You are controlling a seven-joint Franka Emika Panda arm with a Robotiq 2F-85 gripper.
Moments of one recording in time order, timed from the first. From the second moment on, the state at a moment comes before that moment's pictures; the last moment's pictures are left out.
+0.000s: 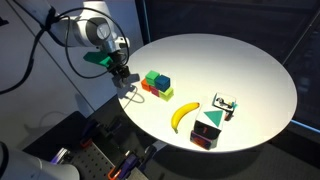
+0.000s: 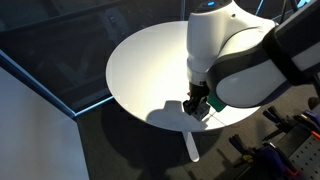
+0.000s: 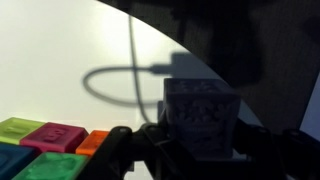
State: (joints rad) arm 0.33 0.28 0.08 -2.40 -0.07 2.58 0.35
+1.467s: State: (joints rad) arm 0.11 0.14 0.06 -2.38 -0.03 2.42 0.30
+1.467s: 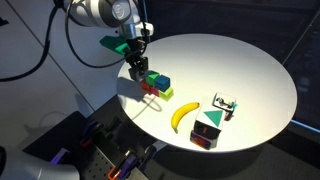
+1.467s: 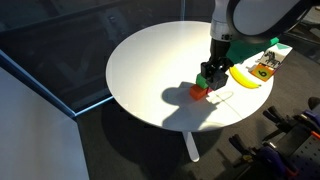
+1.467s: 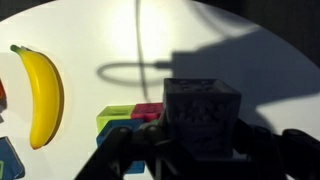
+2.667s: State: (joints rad) arm 0.07 0.22 0.00 -2.29 -0.09 2.49 0.17
